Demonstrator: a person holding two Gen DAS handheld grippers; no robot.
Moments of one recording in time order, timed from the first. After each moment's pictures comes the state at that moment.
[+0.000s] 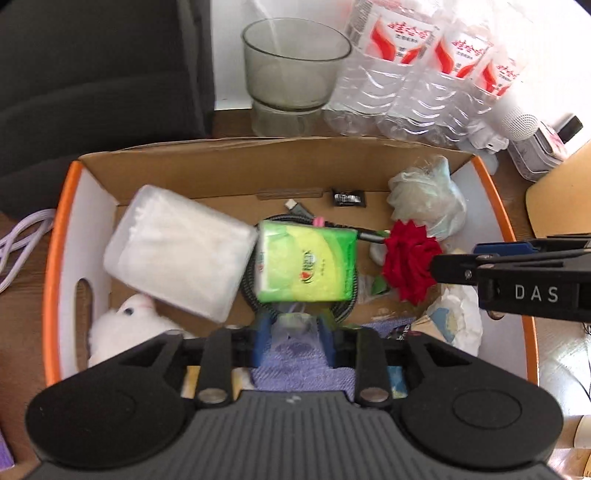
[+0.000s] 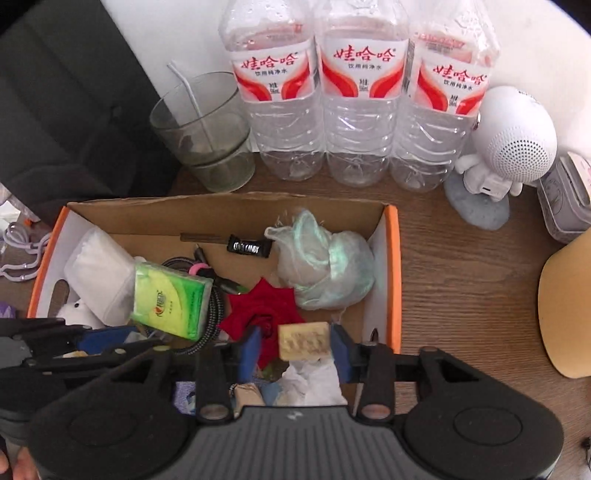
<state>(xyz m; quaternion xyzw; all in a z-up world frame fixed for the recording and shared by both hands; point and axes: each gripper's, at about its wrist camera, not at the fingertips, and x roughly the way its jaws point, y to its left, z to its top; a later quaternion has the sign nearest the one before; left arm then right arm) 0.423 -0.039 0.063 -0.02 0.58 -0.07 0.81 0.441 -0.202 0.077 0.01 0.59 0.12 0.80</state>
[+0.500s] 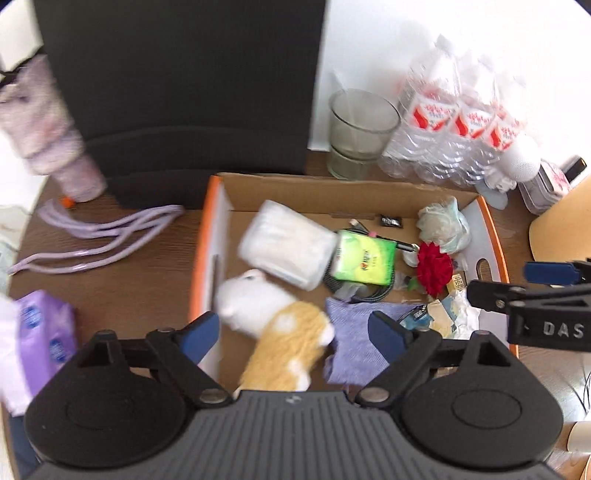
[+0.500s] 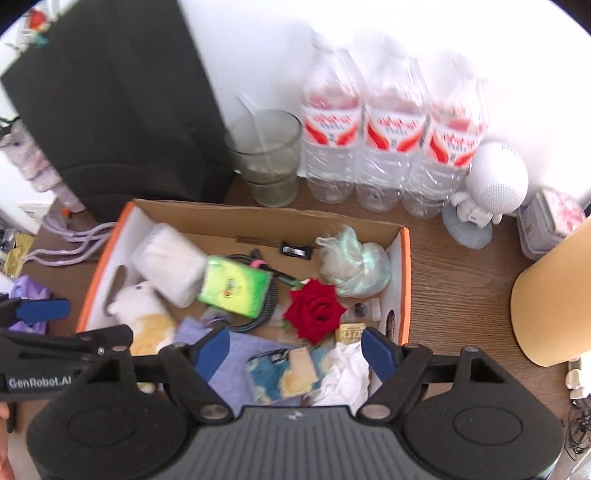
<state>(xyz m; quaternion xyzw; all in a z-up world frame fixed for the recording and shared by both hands) 0.362 0.009 0.164 -0.03 0.55 0.01 0.83 0.380 -0.175 0.167 -0.03 0.54 0.13 0.83</state>
